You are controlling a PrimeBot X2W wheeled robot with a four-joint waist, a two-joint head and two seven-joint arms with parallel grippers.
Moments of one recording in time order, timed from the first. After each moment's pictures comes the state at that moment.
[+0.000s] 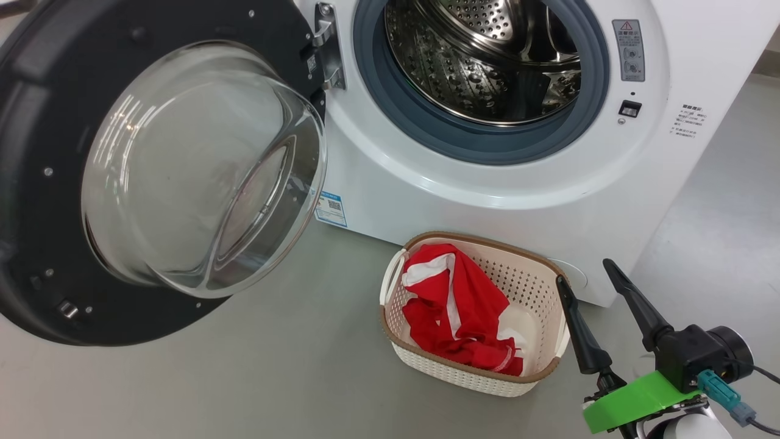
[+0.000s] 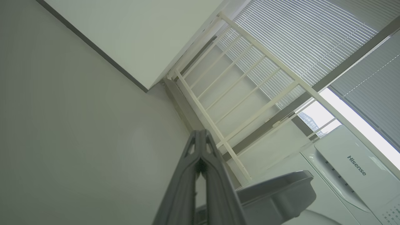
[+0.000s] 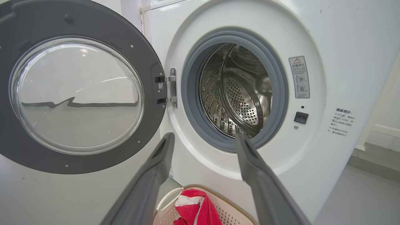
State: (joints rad) left arm -0.84 0.28 0.46 0.69 -0.75 0.08 0.07; right arm -0.05 -0.08 0.07 0.14 0.16 0.12 -0.26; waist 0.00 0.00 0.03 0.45
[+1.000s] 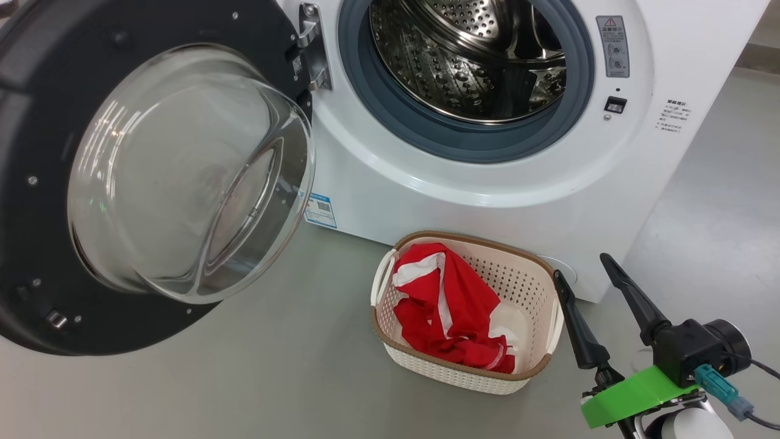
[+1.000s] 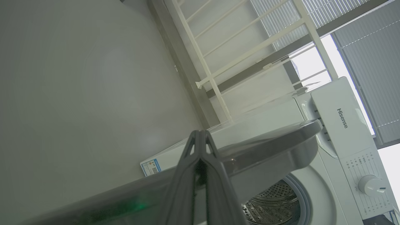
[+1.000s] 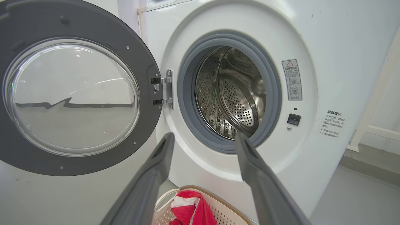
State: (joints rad) left arm -0.89 0.37 0.49 0.90 -0.96 -0.03 0.53; right arm -0.07 -0.09 0.08 0.14 0.16 0.12 -0.26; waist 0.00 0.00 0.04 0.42
